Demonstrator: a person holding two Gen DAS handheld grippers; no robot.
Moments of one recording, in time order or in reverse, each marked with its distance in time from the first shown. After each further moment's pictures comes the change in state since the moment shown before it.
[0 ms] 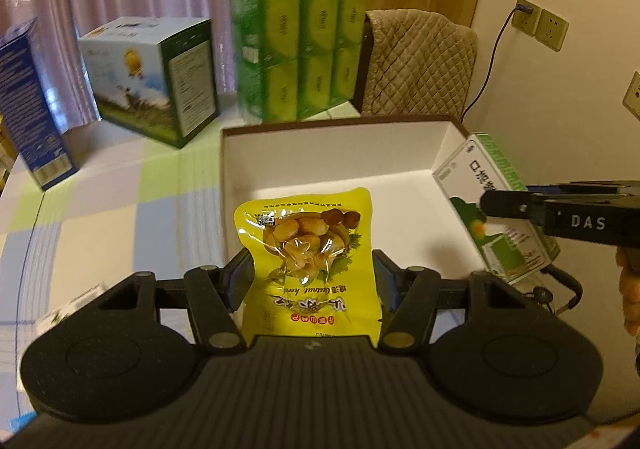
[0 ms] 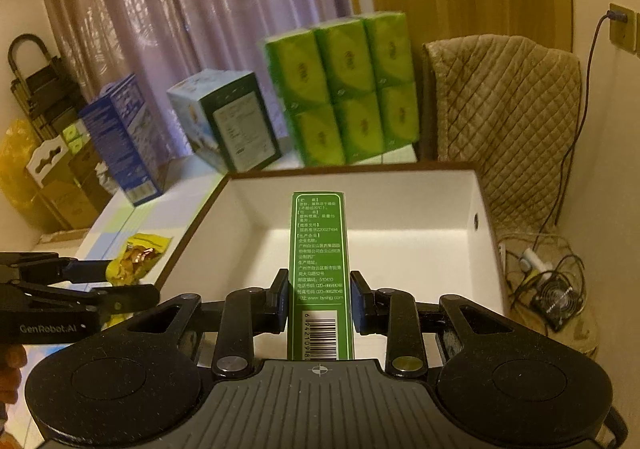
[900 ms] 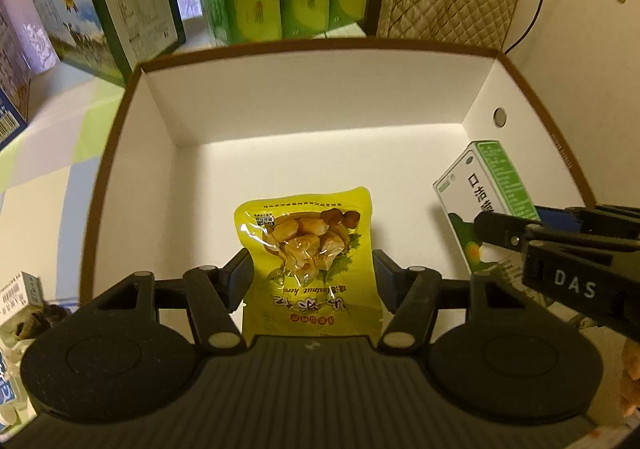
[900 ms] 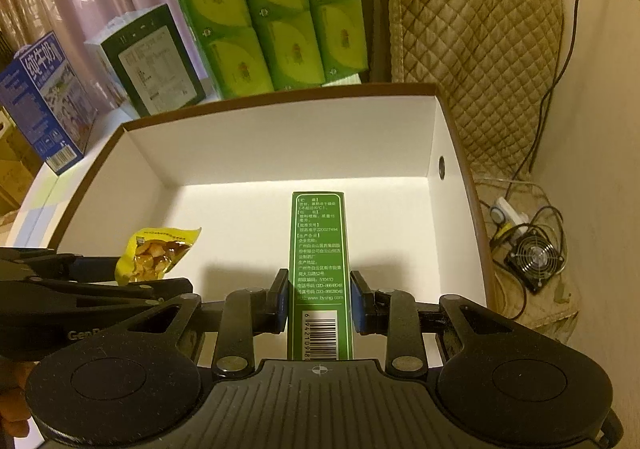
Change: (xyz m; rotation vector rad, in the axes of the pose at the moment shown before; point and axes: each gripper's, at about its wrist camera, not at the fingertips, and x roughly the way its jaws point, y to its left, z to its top) left arm 0.142 -0.045 0.014 -0.057 0.249 0.070; right arm 0.094 -0.060 -0.015 0.050 0.199 -0.122
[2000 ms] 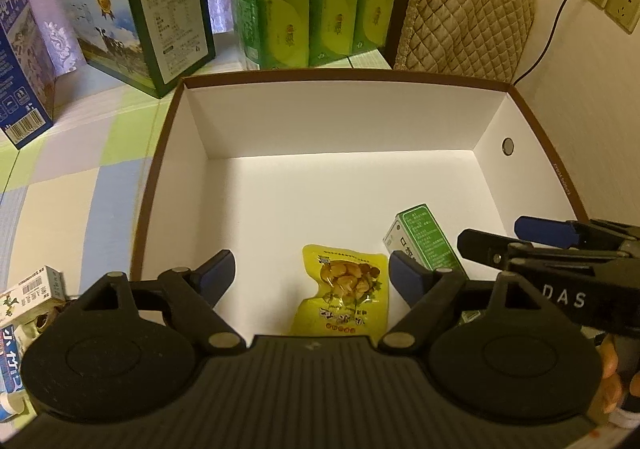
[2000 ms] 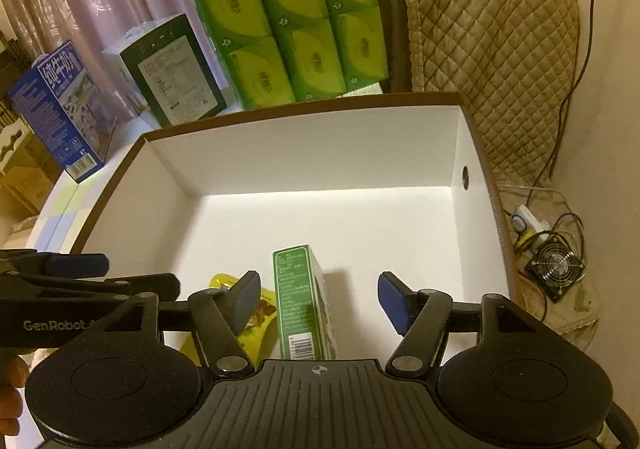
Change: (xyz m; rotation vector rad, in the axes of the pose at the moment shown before) left arm -0.032 0.015 0.001 -0.052 -0.059 0.027; right arm -0.004 0.008 0.003 -0.001 -0.037 0.054
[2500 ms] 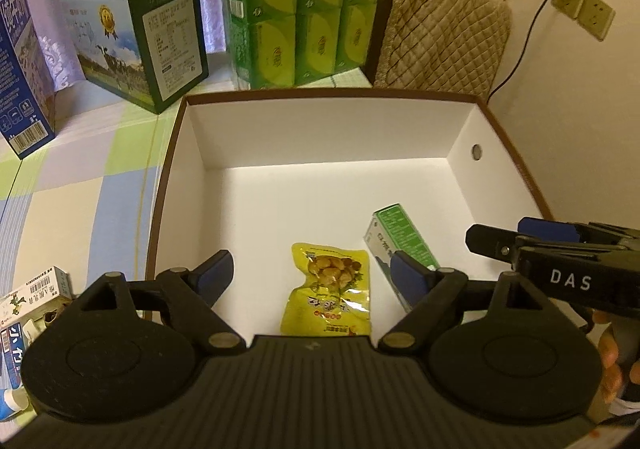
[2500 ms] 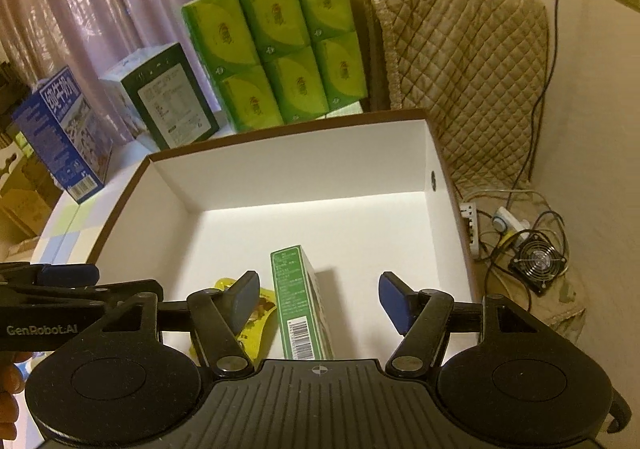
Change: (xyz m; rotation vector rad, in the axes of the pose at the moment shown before) left arm -0.040 0.003 -0.011 0.018 -0.060 -0.052; right arm -0.046 0.004 -0.013 0.053 -0.067 -0.027
